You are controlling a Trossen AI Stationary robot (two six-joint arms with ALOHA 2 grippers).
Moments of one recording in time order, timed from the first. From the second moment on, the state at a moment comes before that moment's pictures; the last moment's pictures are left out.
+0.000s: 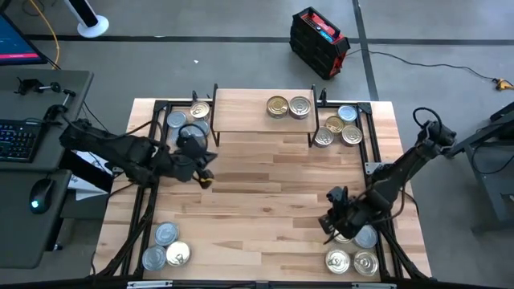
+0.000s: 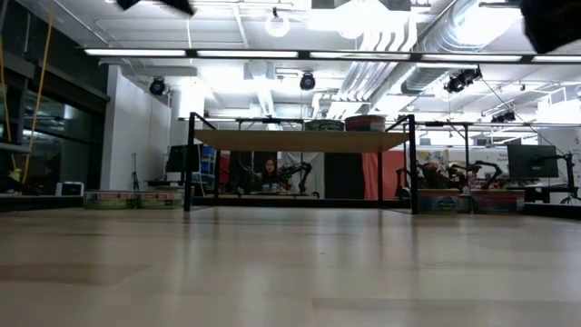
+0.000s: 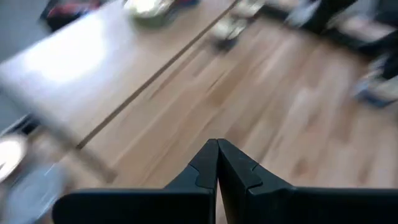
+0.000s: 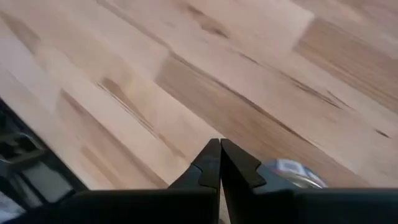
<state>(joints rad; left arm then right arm) -0.33 1.17 1.21 -0.95 -0.69 -0.72 0.74 1.30 0.86 -0.75 0.28 1.72</state>
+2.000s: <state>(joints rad) -0.43 1.17 1.21 -1.15 -0.68 -1.25 -0.23 0.83 0.62 -0.84 0.66 1.41</state>
